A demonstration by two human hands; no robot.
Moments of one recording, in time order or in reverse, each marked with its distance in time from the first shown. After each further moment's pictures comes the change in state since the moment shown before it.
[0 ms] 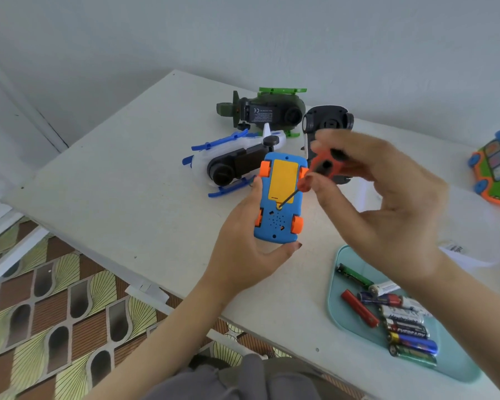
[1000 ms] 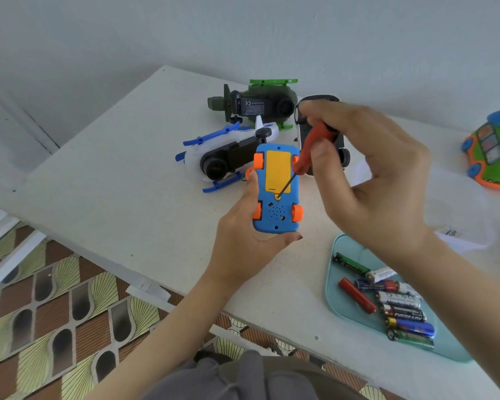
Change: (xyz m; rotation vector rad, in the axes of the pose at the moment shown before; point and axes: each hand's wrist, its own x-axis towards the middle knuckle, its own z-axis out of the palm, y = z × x) left_hand 0.000 0.004 0.005 0.027 0.041 -0.023; right_hand 0.012 -0.004 0.005 -0.040 0.058 0.097
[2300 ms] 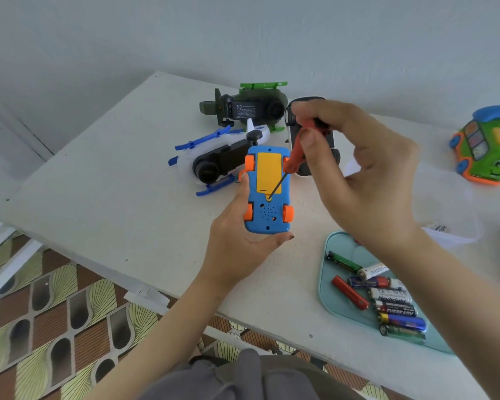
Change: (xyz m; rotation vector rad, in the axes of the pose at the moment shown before) left_hand 0.001 0.000 0.000 -0.041 -0.027 -0.053; right_hand 0.001 -0.001 -0.003 0.063 0.052 0.084
